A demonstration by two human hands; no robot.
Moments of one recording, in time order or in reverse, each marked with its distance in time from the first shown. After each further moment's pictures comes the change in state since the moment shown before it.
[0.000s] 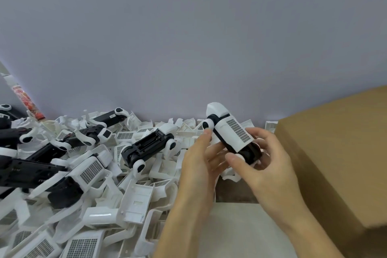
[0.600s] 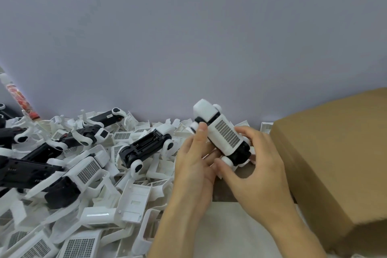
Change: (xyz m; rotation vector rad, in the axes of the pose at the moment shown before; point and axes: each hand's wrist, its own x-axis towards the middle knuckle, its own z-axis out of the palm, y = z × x) left_hand -0.004 0.006 0.000 -0.162 0.025 0.020; right_hand 0.000 0.013 0.004 -0.343 0.024 -0.397
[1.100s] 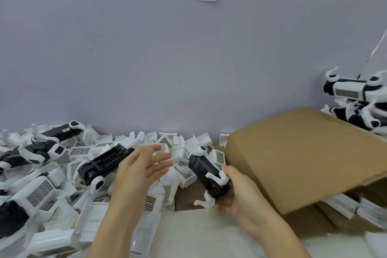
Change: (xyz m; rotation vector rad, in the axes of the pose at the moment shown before) left_hand 0.010 0.022 -0.034 0.326 0.080 0.113; right_hand 0.003 -0.010 -0.050 0.578 -0.208 1.035
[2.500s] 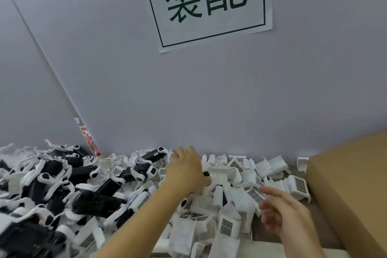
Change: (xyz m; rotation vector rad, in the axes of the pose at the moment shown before) left_hand 0.054 0.071 -0.027 1.843 -0.023 -0.030; right_hand 0.034 0.021 0.053 0.214 0.071 -0.200
